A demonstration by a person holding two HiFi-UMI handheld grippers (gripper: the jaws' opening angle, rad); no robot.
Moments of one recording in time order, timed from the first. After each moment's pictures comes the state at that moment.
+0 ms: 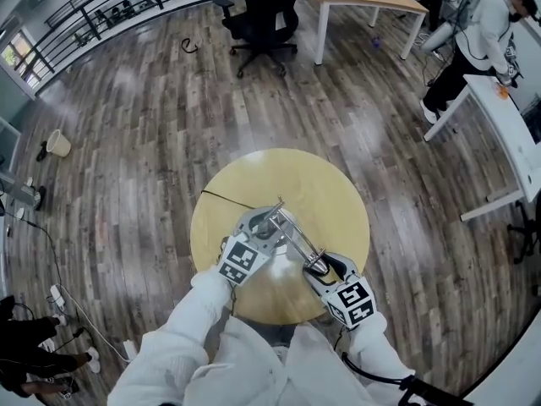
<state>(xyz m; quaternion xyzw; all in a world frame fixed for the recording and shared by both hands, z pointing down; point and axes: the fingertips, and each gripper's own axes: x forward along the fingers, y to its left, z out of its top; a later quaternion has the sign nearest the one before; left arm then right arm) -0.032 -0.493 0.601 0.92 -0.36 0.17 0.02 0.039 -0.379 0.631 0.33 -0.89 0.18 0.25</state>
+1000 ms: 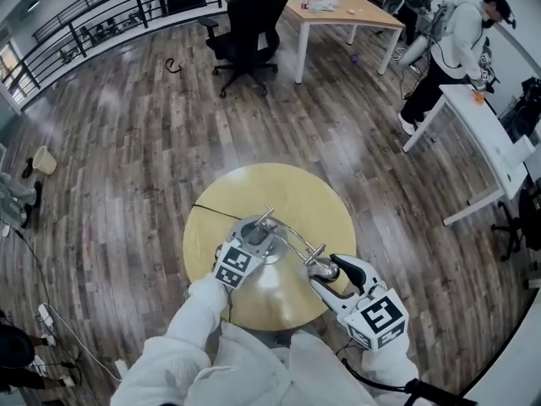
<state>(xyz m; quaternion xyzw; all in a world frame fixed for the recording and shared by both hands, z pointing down) -0.040 -0.486 0.601 0.92 -0.36 0.16 0.04 0.041 -0.354 0.463 0.36 -0.90 0.11 0.21</state>
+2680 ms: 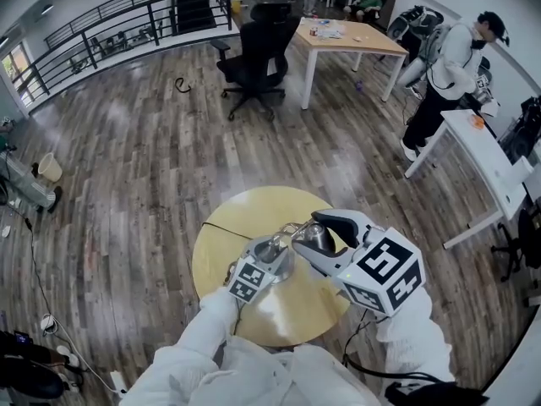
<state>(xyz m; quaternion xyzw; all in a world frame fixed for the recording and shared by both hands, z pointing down) -0.041 -0.482 0.598 0.92 -0.36 0.17 0.04 -0.042 -0.426 0.341 0.27 -0.93 0.05 0.26</state>
